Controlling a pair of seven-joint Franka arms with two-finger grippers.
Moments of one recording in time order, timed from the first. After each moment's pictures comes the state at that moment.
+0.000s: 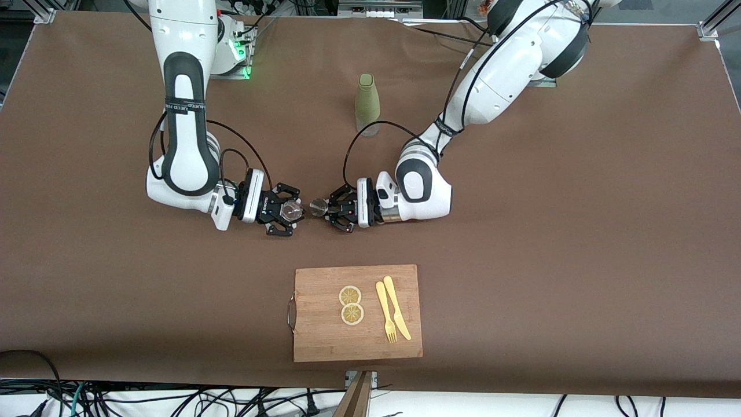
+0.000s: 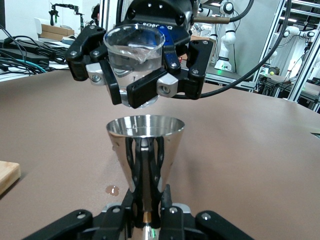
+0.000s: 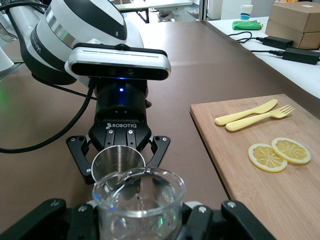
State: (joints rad) left arm -0.49 1.09 -0.29 -1.29 -1.72 2.40 2.23; right arm 0.94 0.68 -0.76 -1.93 1.76 1.86 -2.26
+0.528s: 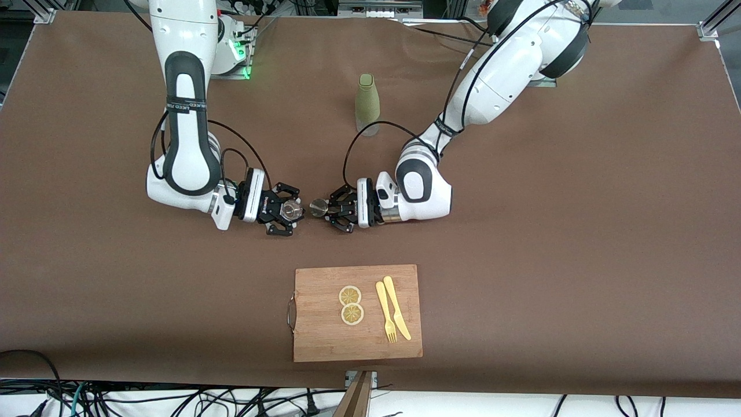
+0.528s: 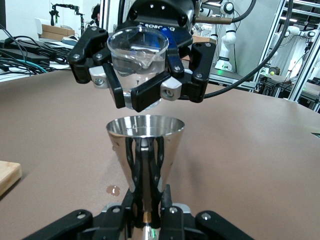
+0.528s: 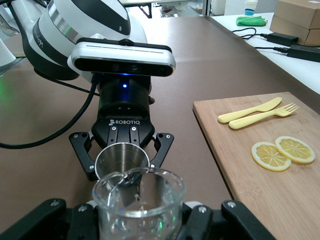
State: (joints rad) left arm -0.49 1.09 -0.28 -1.29 -1.72 2.40 2.23; right arm 0.95 0.68 -0.76 -1.93 1.75 1.87 -2.26
